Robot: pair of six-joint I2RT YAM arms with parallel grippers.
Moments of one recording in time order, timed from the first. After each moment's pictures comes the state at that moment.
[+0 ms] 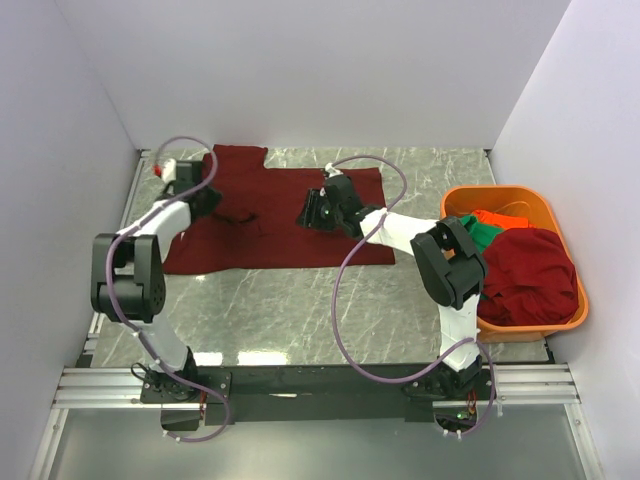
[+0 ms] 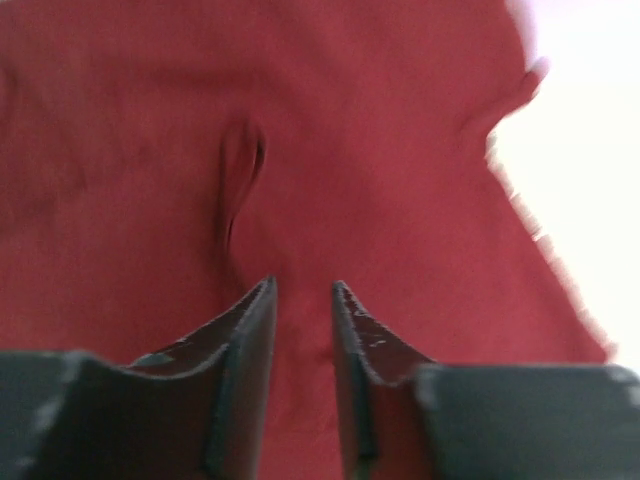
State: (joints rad) left arm 0.00 1.75 1.18 -0.13 -0.13 -0.89; right arm 0.60 1.99 1.33 0.06 -0.13 0.63
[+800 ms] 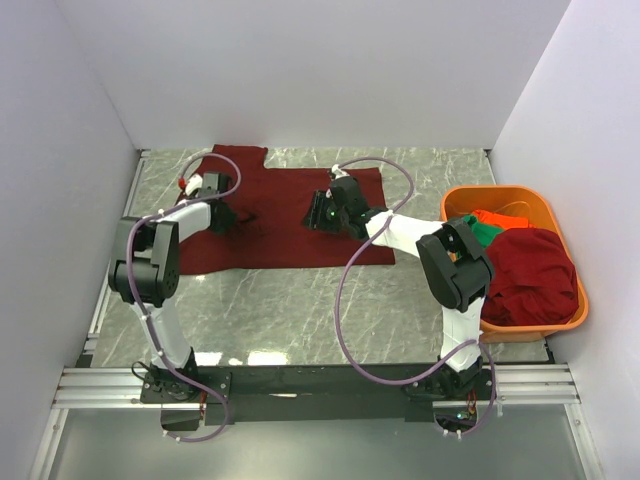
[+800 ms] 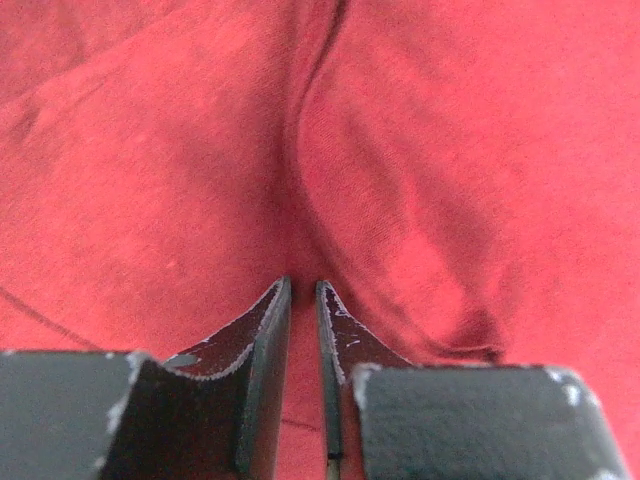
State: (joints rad) left arm -0.14 1.88 1.17 -0.26 -0.29 -0.85; right arm 0.58 1.95 1.27 0.07 -0.13 0.63
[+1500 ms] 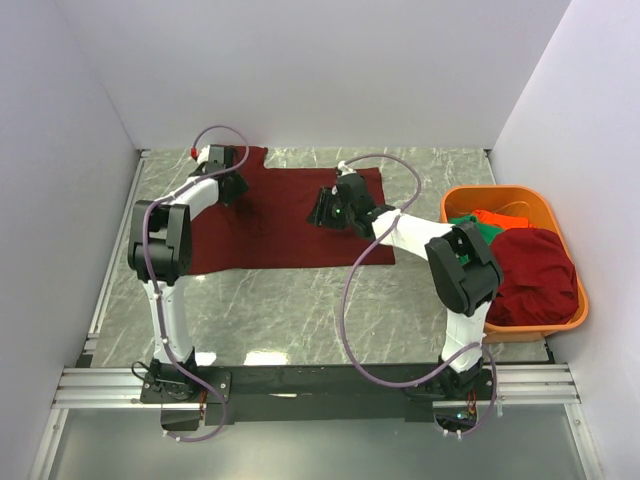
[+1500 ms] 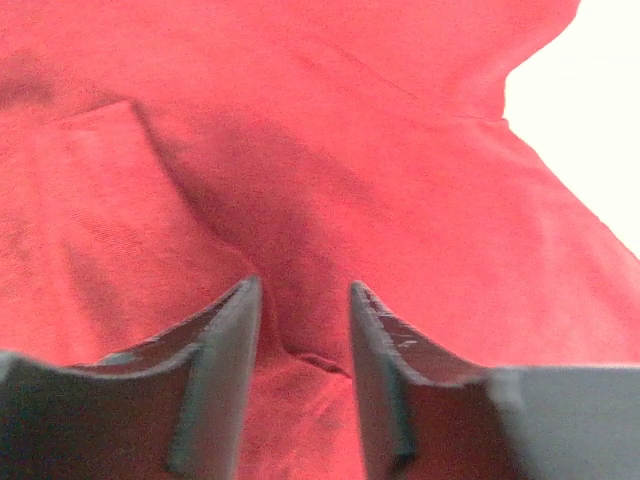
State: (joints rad) left arm -0.14 2.11 1.55 -0.27 -0.18 -0.80; right arm 0.56 1.90 1.25 0.05 -0.12 0.62
